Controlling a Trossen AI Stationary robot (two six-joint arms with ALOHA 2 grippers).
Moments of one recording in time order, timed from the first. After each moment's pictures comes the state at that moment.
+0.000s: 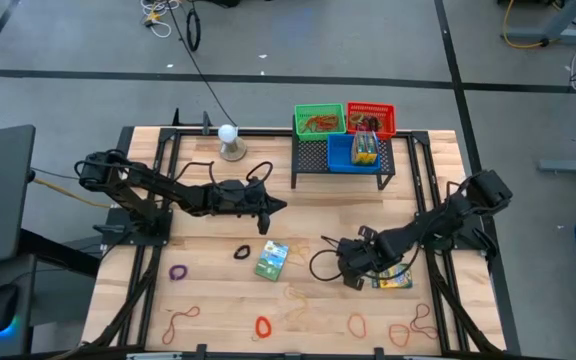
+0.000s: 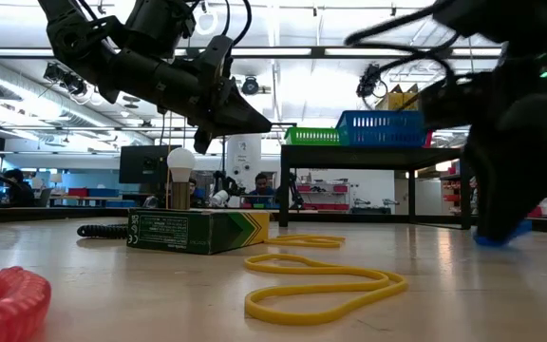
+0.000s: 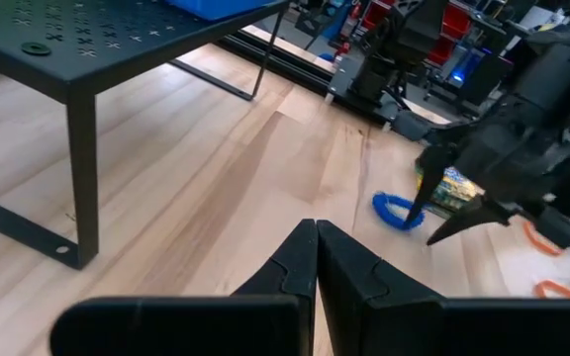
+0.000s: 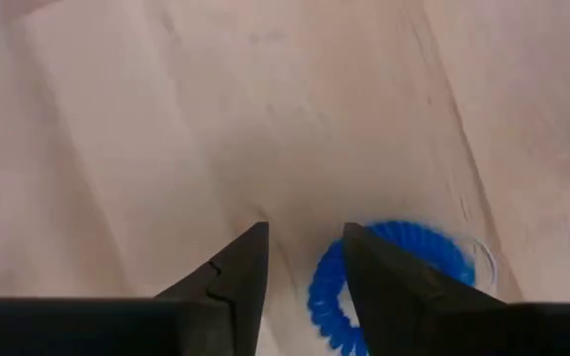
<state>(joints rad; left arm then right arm) 0.02 1.53 0.57 0.70 -0.16 -0.38 0.45 1.64 0.85 -0.58 0.19 0.78</state>
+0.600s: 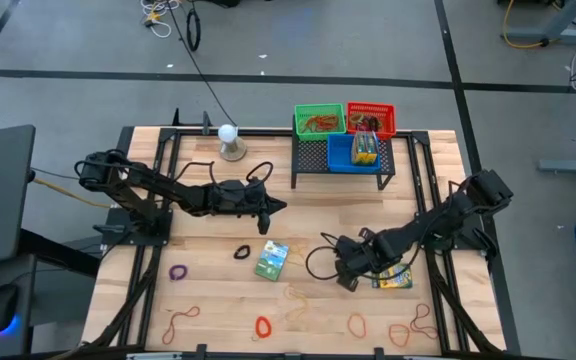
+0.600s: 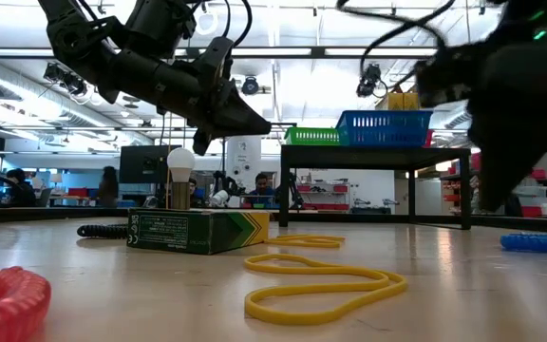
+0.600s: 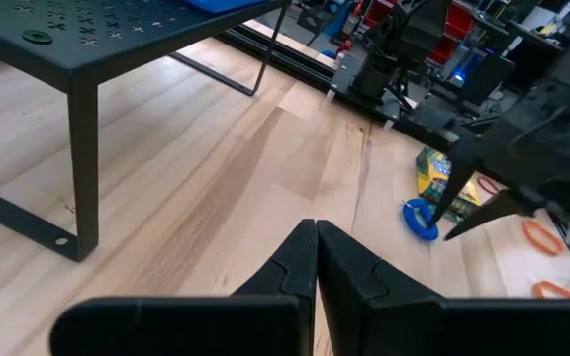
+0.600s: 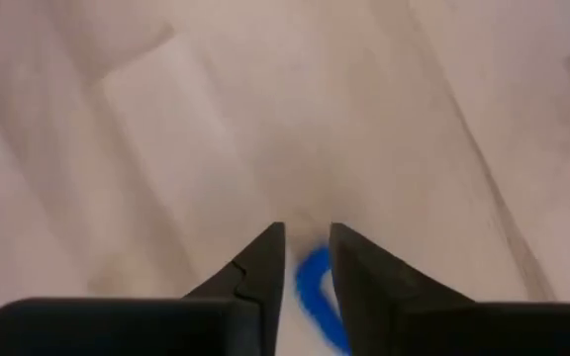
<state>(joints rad) 0.02 1.53 0.57 0.69 -0.16 -0.40 0.47 1.63 0.94 -0.66 0.19 0.93</state>
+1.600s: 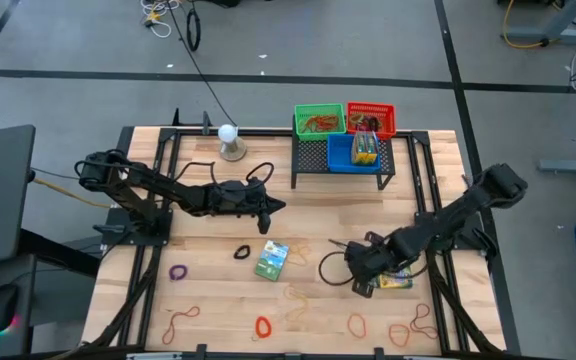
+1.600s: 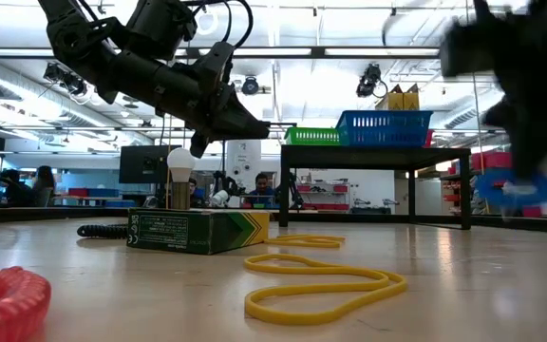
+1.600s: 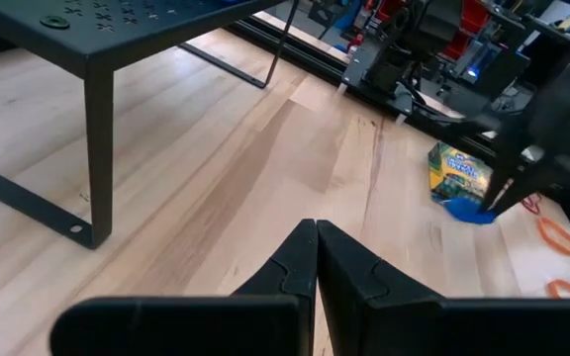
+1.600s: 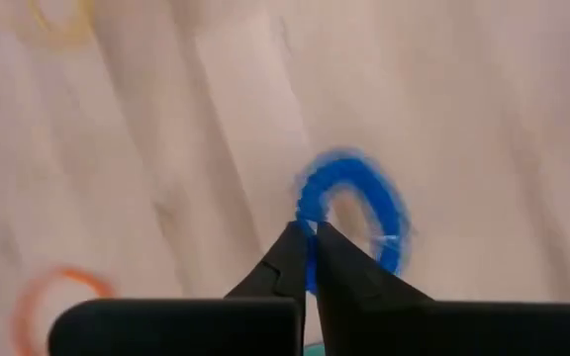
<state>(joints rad) 0.02 1.53 0.57 0.66 -0.18 -0.41 0.52 1.48 0.85 -0.61 0.12 0.85</state>
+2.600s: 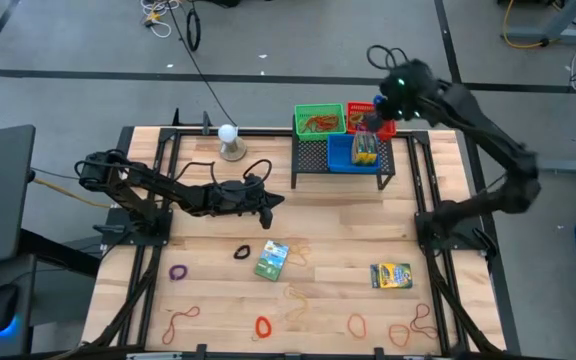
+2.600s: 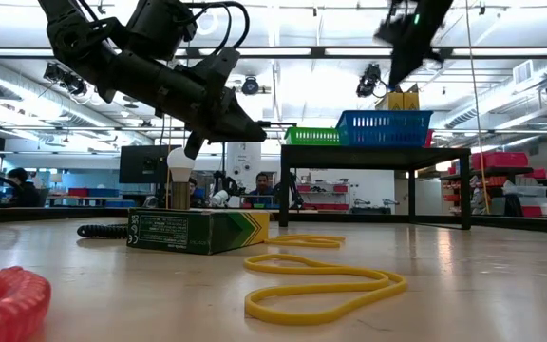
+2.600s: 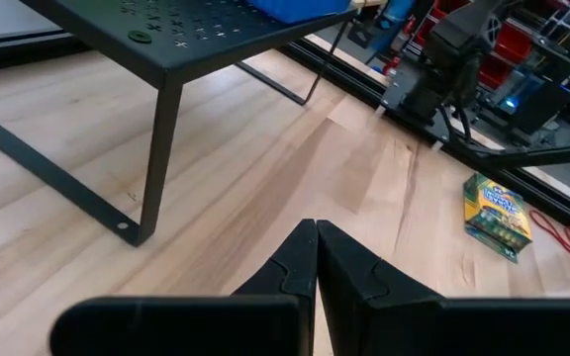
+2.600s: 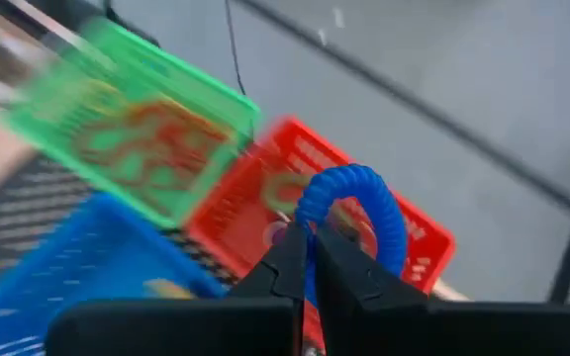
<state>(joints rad) 0.02 1.53 0.57 0.66 -0.29 -0.48 -0.75 1.34 1.55 -1.04 0.18 0.09</state>
